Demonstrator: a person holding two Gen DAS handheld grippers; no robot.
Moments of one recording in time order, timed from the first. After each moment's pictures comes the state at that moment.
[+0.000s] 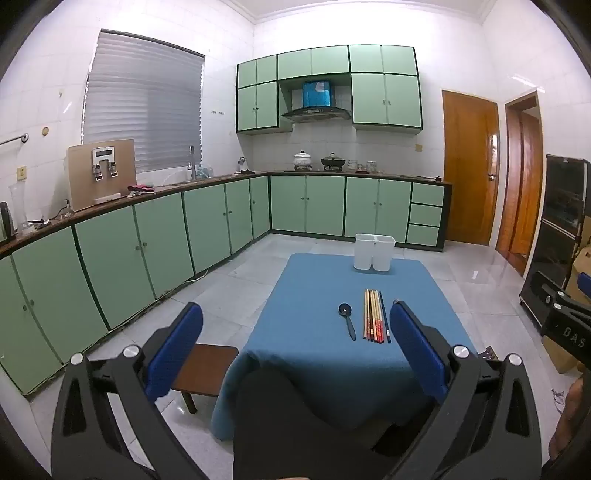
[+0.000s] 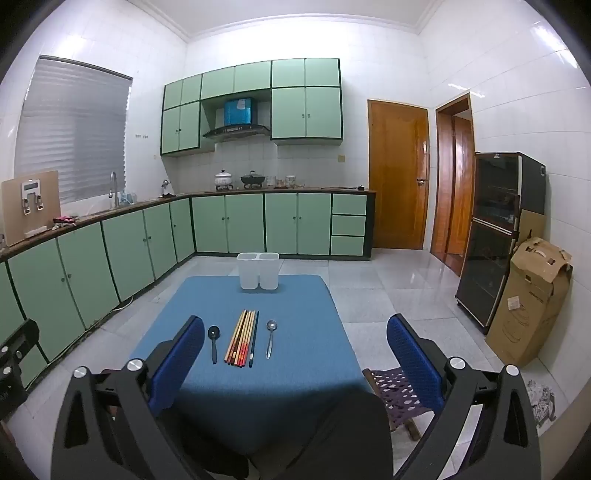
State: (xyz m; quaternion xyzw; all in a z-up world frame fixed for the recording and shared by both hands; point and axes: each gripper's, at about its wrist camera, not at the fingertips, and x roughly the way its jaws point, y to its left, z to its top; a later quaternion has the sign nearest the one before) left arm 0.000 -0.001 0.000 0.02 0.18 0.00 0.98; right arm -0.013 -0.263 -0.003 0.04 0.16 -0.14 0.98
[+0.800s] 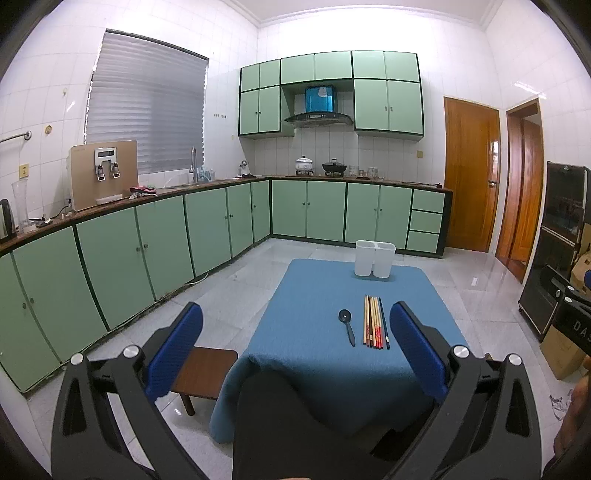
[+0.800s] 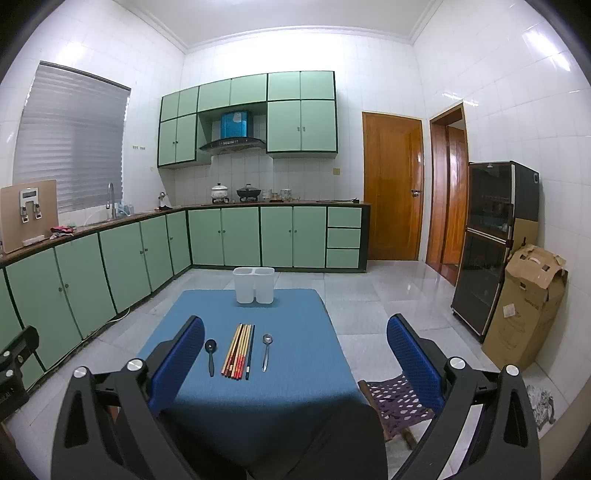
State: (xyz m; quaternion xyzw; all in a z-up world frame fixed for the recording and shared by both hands) left arm -0.009 0.000 0.000 0.00 0.16 0.00 0.99; right arm -0.025 -0.259 0.005 0.03 0.13 -0.15 0.98
